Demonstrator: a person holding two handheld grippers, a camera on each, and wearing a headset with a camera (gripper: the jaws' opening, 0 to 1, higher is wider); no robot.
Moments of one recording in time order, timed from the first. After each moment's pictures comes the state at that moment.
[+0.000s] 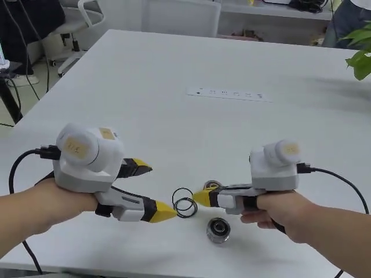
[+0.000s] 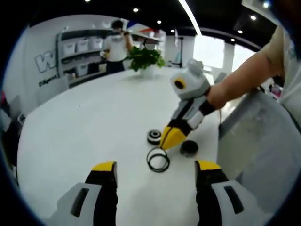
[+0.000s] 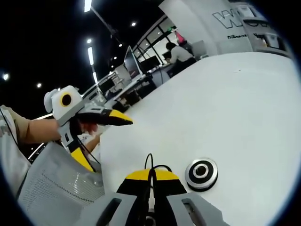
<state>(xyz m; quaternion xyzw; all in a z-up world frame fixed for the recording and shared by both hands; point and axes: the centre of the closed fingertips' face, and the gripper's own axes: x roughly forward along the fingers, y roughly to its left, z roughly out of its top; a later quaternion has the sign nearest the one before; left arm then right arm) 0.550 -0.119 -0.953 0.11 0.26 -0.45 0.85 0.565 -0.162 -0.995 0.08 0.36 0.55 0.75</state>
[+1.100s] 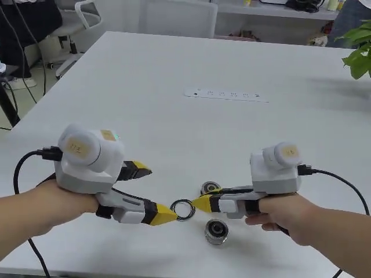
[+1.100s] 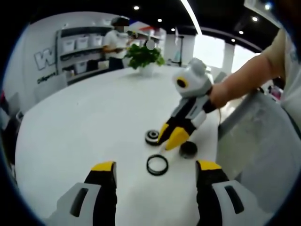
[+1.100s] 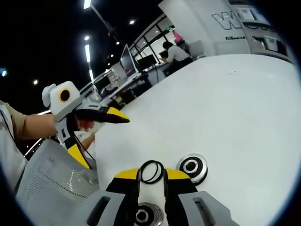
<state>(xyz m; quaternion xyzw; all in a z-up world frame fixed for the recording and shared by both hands) 0.551 -0.127 -0.953 0.10 0.28 -0.45 0.84 0.569 -0.178 -0.993 0.07 0.35 0.53 0.77</state>
